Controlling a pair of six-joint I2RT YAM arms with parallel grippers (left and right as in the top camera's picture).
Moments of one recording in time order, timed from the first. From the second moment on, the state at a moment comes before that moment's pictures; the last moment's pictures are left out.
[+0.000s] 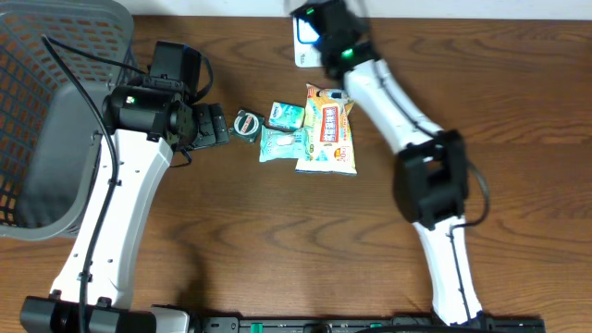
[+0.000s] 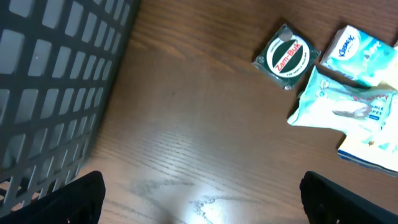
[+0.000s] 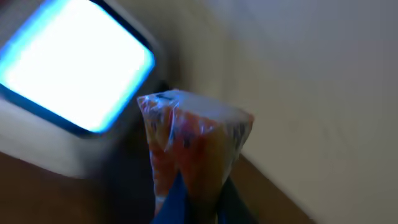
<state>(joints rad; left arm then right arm) -0.17 1.53 1.53 -1.23 -0.17 -0.38 0.40 2.42 2.19 -0.43 0.49 -0.56</state>
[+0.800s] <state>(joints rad) -0.17 1.53 1.53 -1.23 -0.17 -0.38 -0.29 2.29 2.21 -1.05 0.48 0.07</state>
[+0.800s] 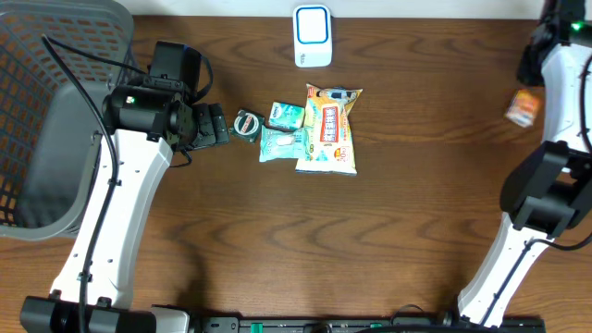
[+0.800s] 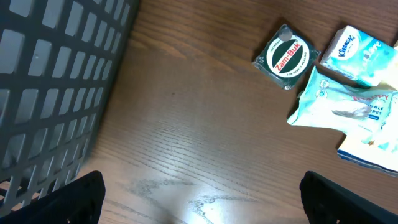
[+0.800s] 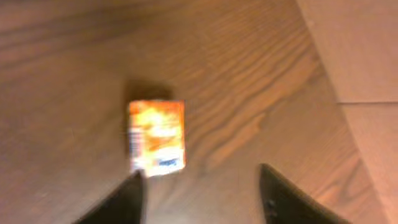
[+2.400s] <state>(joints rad) -0.17 1.53 1.53 -1.23 -0.17 -0.38 0.26 2.29 1.78 -0.91 -0.49 0.24</state>
